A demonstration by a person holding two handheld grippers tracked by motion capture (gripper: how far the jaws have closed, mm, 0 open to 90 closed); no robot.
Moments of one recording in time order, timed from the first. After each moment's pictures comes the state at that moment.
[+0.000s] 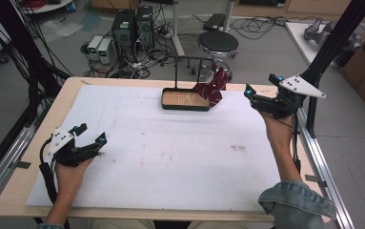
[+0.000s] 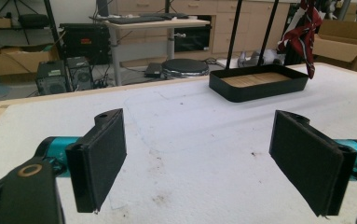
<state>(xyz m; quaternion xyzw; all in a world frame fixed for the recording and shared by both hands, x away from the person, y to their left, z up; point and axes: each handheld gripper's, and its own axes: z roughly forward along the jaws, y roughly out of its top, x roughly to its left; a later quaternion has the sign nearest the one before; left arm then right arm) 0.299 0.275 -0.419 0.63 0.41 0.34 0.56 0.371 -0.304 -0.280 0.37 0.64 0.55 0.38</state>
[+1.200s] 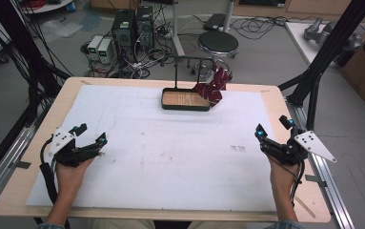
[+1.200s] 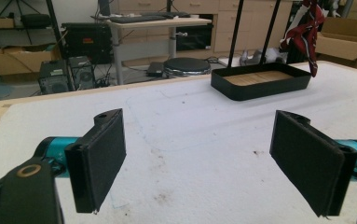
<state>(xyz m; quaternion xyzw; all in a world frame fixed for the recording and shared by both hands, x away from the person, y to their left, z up) 0.299 0.274 -0.420 0.63 0.41 0.35 0.55 0.286 -0.334 -0.372 0.39 0.57 0.61 0.40</state>
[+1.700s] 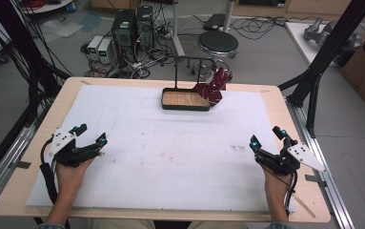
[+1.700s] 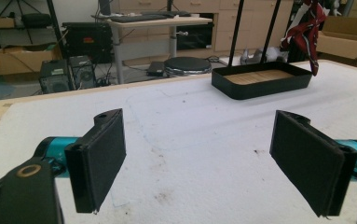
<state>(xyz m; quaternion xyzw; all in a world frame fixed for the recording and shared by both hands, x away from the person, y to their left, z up) 0.299 0.274 -0.421 0.63 0.42 0.35 0.55 0.275 -0.328 -0.407 0.39 0.57 0.62 0.38</state>
